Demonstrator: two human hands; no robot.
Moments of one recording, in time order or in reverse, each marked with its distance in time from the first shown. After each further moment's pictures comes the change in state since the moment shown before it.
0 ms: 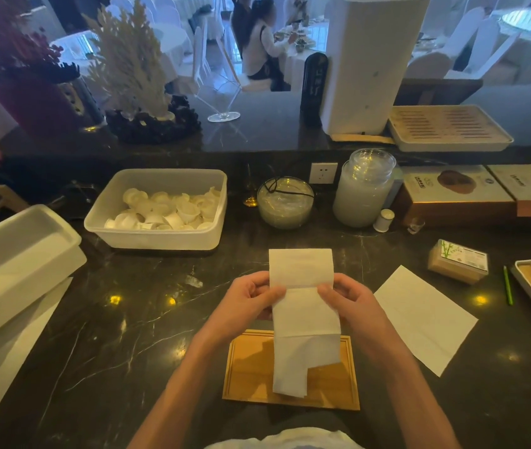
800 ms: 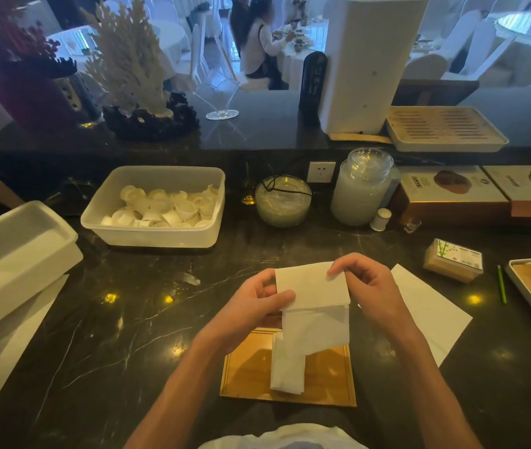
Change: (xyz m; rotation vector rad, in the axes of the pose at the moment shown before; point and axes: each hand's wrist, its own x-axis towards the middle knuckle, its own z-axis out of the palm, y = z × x) left_hand 0.000 -0.001 0.011 -0.131 -0.086 -0.153; right_hand 0.002 -0.029 -0.011 -0.288 0.096 -0.286
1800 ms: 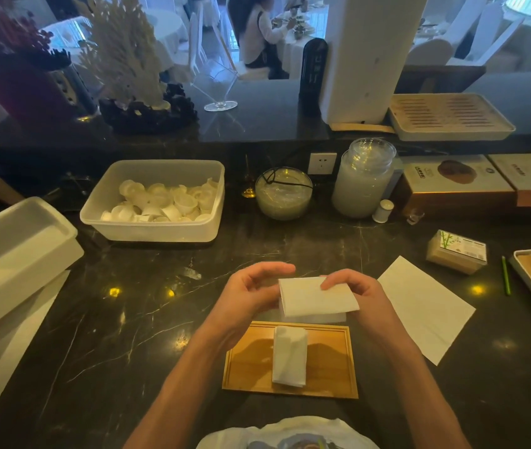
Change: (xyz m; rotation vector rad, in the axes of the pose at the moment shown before) left_hand 0.001 -0.005 -0.004 0.047 0.165 0.132; right_hand -0.012 0.031 0.008 0.161 -0.083 0.213
